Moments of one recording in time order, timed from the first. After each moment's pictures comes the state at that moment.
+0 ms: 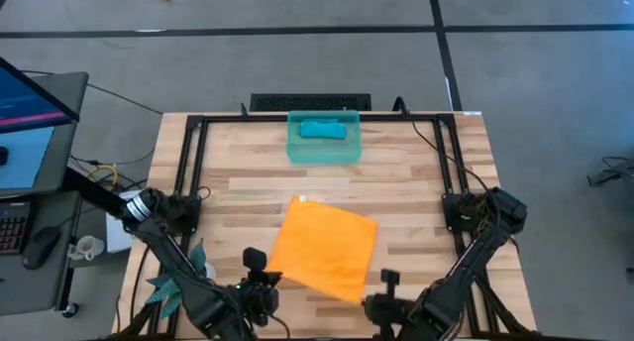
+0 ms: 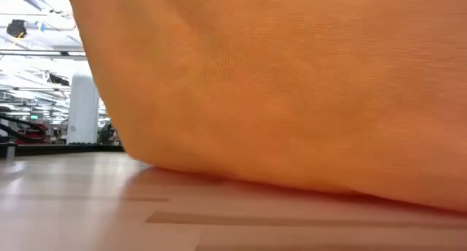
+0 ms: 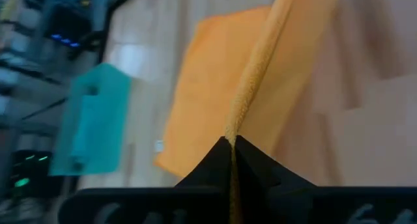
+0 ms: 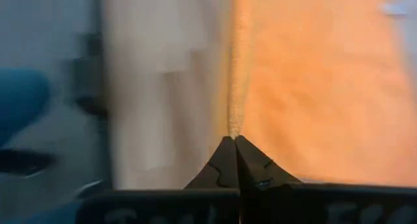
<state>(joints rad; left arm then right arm) -0.85 1.91 1.65 -1.20 -0.89 -0.64 0.91 1.93 1.54 -0.86 0.62 0.94</state>
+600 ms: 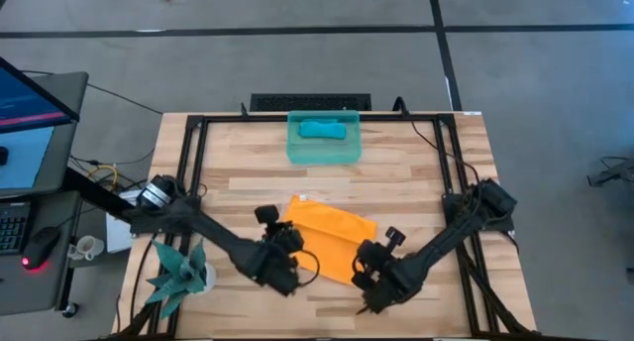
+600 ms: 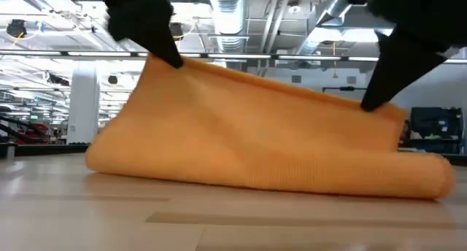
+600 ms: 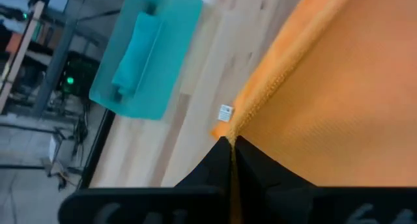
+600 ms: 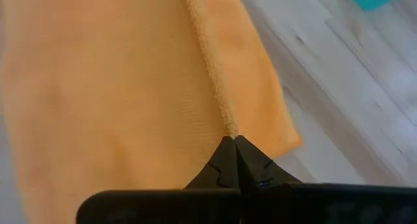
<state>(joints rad) -0.53 1.91 1.47 -1.16 -0.92 -0.78 0.69 1.93 1.35 -1.07 0.65 1.27</state>
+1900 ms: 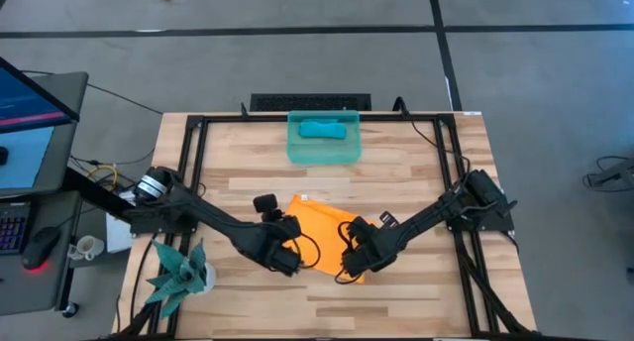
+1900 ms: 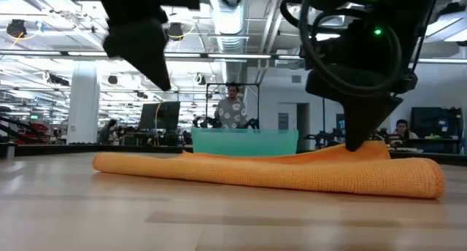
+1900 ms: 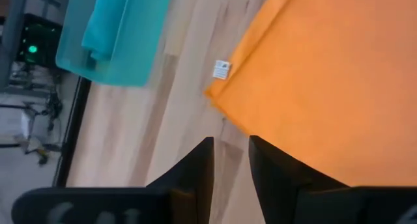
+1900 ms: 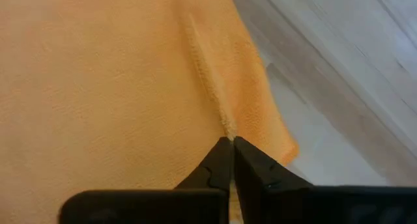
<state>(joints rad) -0.45 1.84 1.39 -1.14 -0.74 -0.70 0.47 1.95 1.28 -1.00 0.42 1.22</state>
